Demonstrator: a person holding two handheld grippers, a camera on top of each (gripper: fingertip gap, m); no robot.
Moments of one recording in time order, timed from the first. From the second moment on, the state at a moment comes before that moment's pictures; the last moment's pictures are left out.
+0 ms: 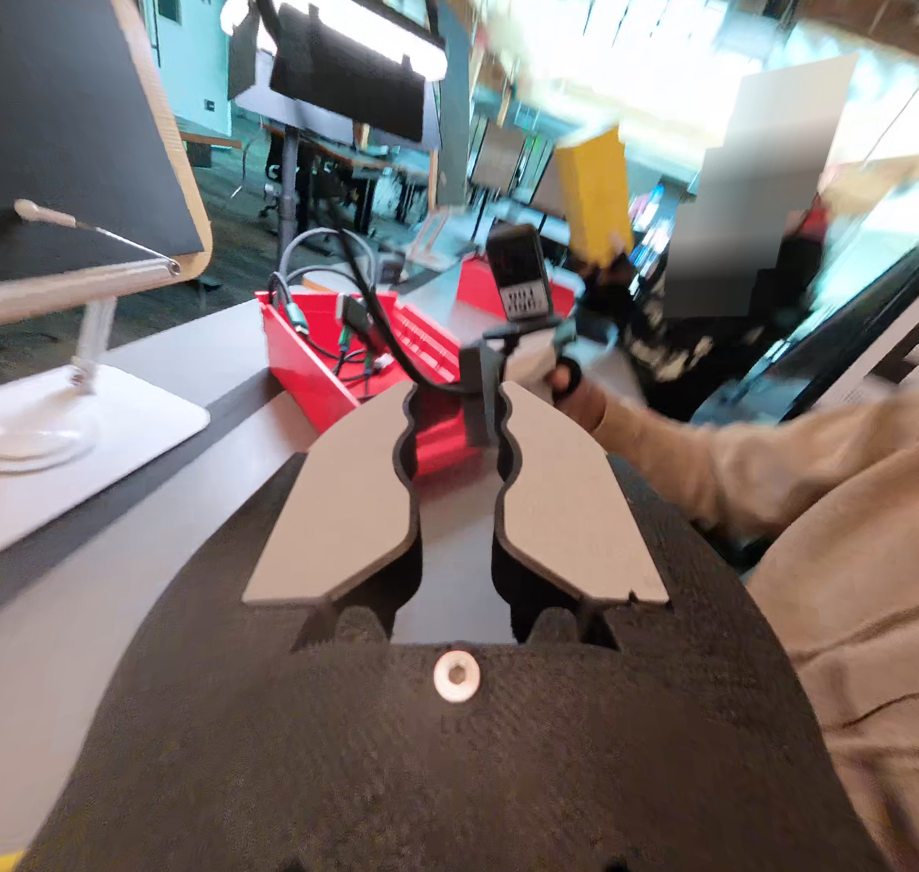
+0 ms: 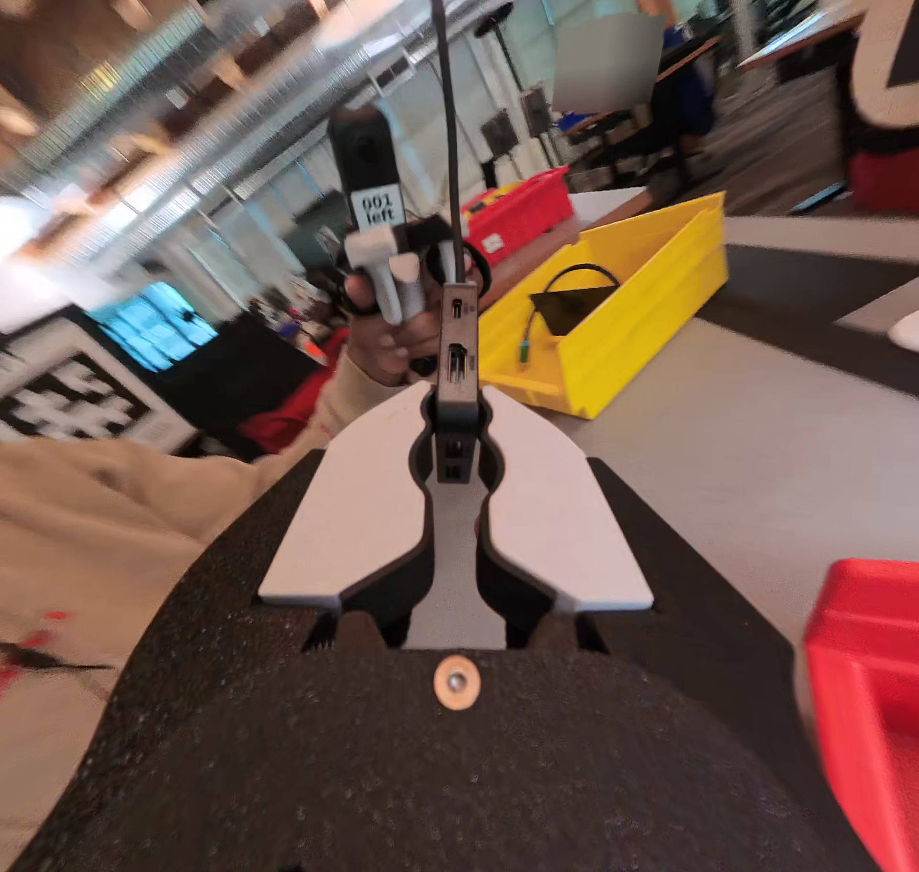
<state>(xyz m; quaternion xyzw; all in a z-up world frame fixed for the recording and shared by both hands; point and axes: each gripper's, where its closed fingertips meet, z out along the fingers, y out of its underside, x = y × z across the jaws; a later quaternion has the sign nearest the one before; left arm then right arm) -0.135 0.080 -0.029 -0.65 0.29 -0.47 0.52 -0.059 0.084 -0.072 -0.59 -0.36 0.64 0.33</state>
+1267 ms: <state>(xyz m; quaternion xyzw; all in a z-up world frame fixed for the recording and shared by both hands) -0.101 0.073 -0.193 -0.83 0.46 -0.18 0.26 -0.045 0.084 -0.136 -0.52 -0.70 0.07 0.48</state>
